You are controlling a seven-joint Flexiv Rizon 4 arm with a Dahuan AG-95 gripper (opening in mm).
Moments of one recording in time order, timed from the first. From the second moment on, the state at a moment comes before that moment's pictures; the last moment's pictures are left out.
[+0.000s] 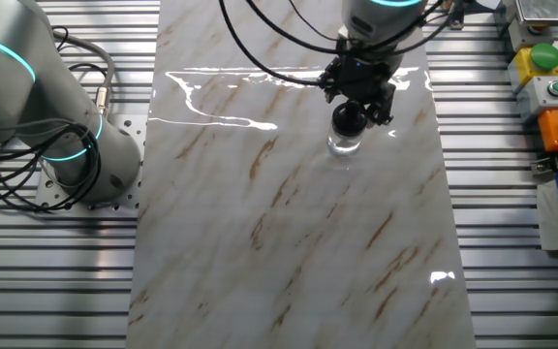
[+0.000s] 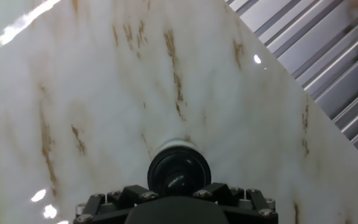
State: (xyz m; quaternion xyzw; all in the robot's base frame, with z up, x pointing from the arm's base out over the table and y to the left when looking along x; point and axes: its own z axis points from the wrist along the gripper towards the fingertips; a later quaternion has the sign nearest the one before) arm 0.488 0.048 0.125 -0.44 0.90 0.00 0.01
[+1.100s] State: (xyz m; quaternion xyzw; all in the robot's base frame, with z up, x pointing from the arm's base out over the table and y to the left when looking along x) arm 0.494 0.043 0.109 -0.43 0.90 0.01 0.00
